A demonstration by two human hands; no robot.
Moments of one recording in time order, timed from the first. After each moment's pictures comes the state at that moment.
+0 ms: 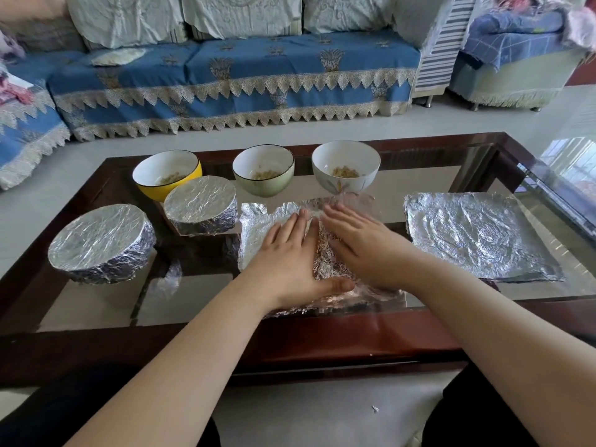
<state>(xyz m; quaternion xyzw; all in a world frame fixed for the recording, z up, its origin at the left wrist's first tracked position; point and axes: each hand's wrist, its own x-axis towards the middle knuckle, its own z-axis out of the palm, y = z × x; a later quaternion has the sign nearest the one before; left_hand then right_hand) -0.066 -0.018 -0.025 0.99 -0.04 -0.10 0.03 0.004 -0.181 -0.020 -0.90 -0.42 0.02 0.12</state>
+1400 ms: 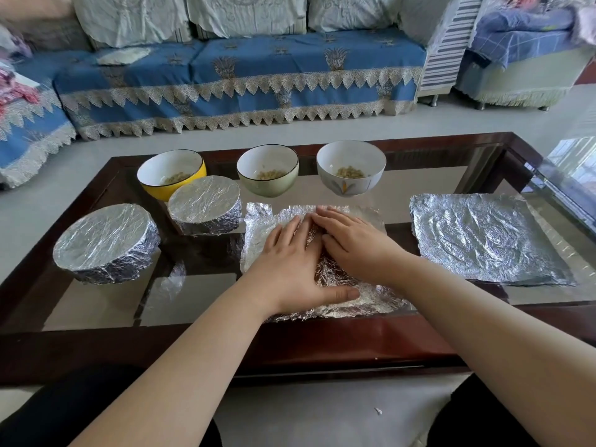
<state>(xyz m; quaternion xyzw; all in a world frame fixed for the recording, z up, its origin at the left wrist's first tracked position) -0.069 -0.012 -0.030 0.99 -0.05 -0.07 0.05 0.014 -0.157 -0.033 -0.90 -0.39 0.05 0.19</state>
